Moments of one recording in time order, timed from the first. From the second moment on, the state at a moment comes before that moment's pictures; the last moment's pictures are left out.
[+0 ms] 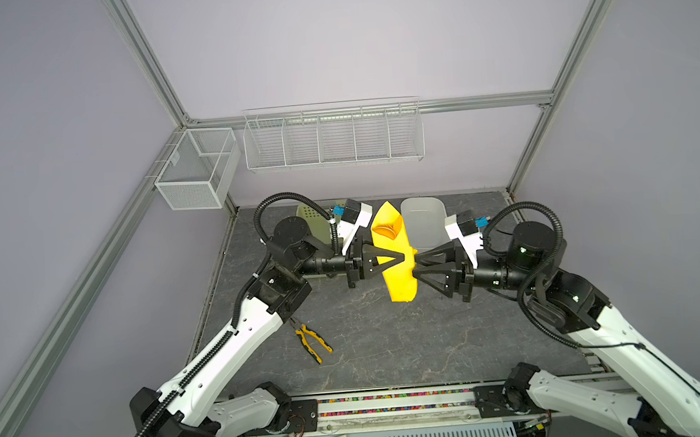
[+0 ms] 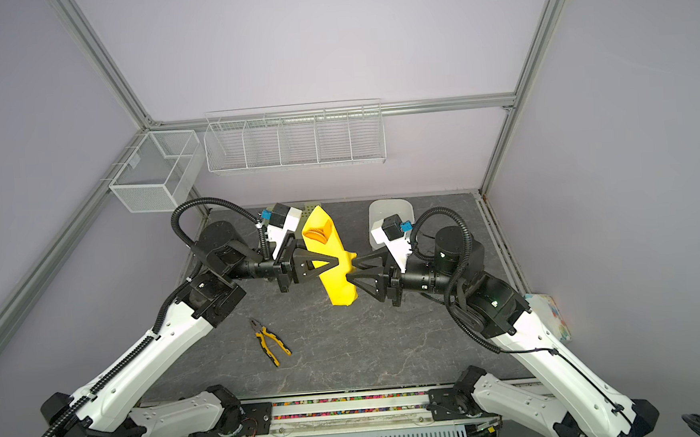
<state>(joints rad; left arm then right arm) -0.70 1.17 1.17 0.13 1.02 -0.40 0.72 0.93 1.18 -0.38 -0.63 0.23</state>
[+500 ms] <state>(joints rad) -0.70 1.19 1.17 0.22 1.06 -0.47 0.77 0.97 1.18 -0.32 -0.67 0.23</state>
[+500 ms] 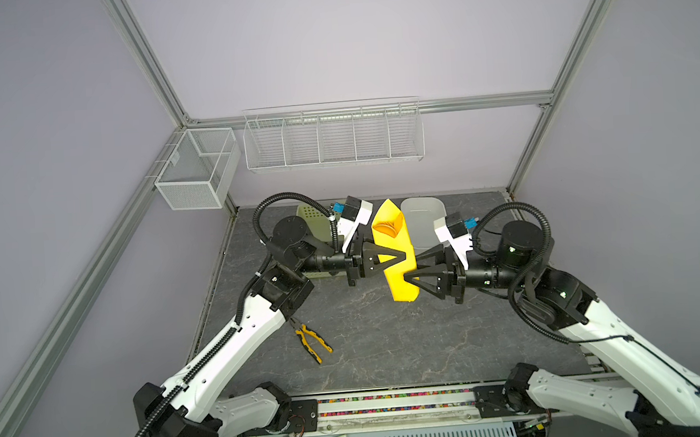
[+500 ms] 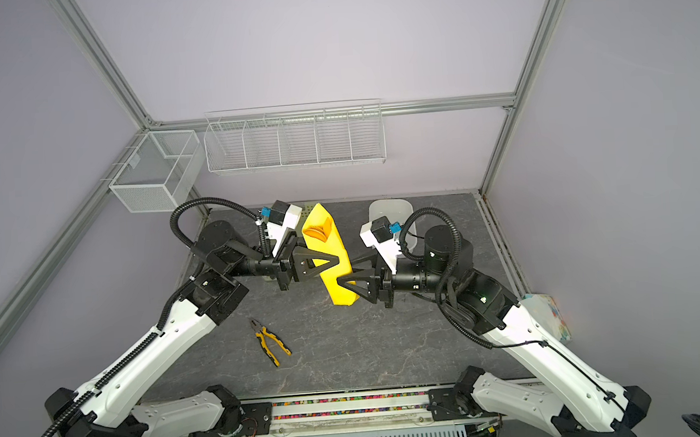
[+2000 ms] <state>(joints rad) -0.72 1.16 1.08 0.44 1.06 -0.64 0.80 0.92 1.15 -0.17 -0.60 0.23</state>
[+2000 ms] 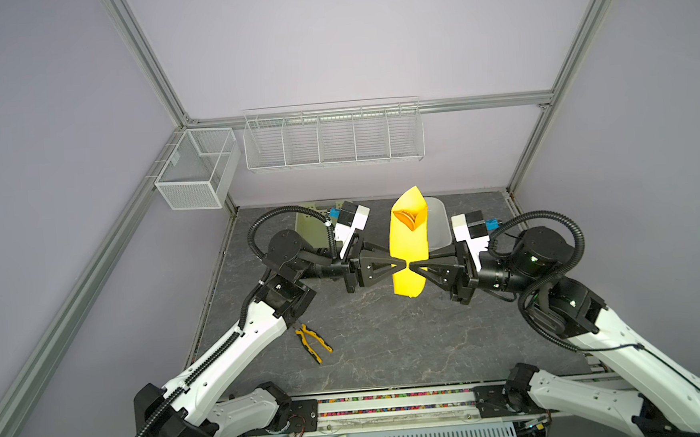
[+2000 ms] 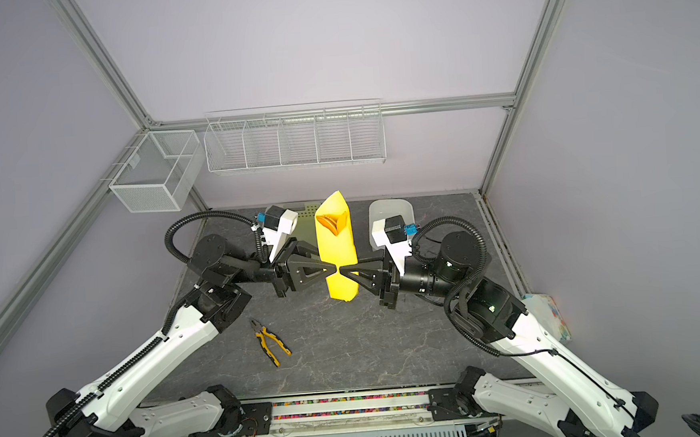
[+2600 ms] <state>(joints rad) -0.72 1.13 1.09 0.31 1.03 -0.52 0.80 0.92 1.15 -0.21 -0.58 0.23</state>
